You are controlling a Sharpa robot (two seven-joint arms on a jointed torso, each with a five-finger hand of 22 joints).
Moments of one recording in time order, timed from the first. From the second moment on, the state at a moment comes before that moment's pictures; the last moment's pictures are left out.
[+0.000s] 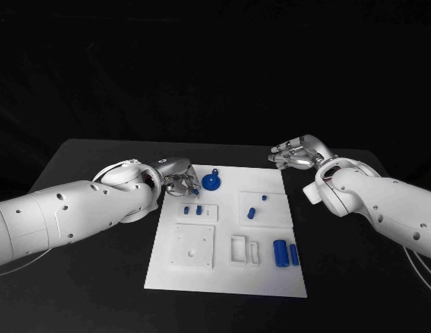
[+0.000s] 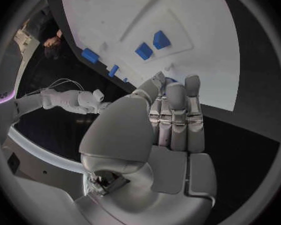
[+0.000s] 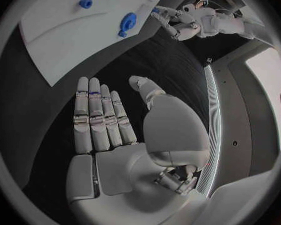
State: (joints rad) left arm 1.33 -0.64 -0.19 1.26 -1.33 -0.23 -0.02; left_hand 1.42 0.03 0.24 -0.13 0.17 1.23 0.07 0.06 0.06 1.34 0.02 0.06 0.06 1.34 -0.05 1.15 0.38 0.08 1.21 -0.07 0.41 1.31; right arm 1.04 -0.75 0.26 1.25 -0.95 -0.41 0.00; right_hand 1.19 -0.15 0.27 -0.08 0.60 1.00 0.15 0.07 0.06 1.15 0.12 0.07 0.06 1.25 0.09 0.08 0.07 0.10 1.18 0.09 0.07 0.07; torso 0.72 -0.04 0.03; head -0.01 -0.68
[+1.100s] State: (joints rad) left arm 1.32 -0.61 -0.20 1.22 -1.34 -0.20 -0.04; left_hand 1.42 0.02 0.23 -0.13 0.16 1.23 0.07 0.06 0.06 1.34 0.02 0.06 0.06 1.34 -0.05 1.15 0.38 0.07 1.20 -0.07 0.41 1.31; right arm 1.04 -0.75 0.26 1.25 -0.95 -0.41 0.00; right_hand 1.19 -0.15 0.27 -0.08 0.60 1.00 0.15 0.07 0.06 1.15 0.12 0.07 0.06 1.25 0.09 0.08 0.07 0.10 1.18 0.09 0.07 0.07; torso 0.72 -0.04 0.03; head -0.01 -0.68
